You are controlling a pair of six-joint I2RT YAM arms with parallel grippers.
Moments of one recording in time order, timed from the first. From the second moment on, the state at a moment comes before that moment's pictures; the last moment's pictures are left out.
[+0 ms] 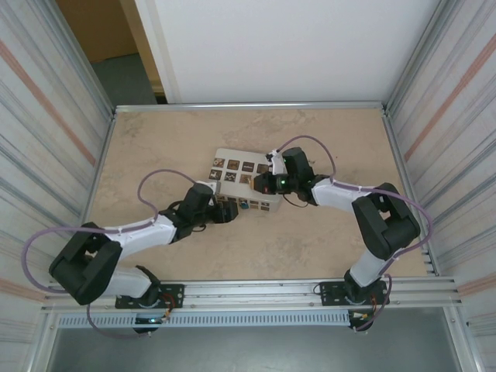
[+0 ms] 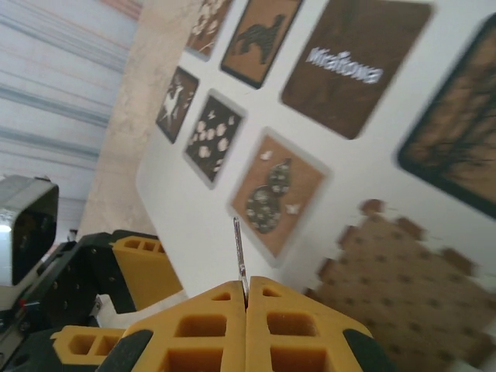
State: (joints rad) left arm -0.67 1.35 0.51 0.11 0.08 -0.64; right arm 0.53 1.67 0.88 0.13 -0.57 0.61
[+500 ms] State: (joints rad) left arm -0.71 1.49 0.51 0.30 0.08 -0.64; right arm 0.52 1.67 0.86 0.17 -0.56 0.61
